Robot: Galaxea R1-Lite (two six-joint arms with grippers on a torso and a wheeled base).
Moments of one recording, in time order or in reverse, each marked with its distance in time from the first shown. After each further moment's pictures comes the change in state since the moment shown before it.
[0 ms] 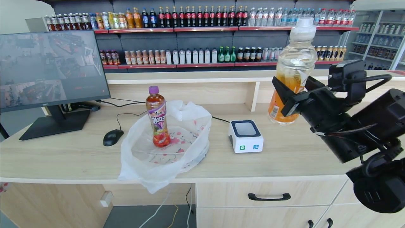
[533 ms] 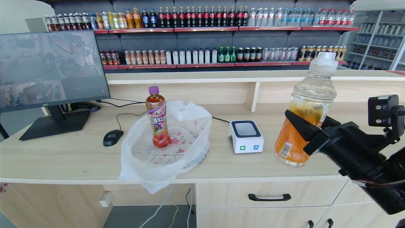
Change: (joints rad) left arm 0.000 0.000 0.000 0.000 0.000 0.000; right arm 0.034 -0.187 0.372 0.000 0.015 0.324
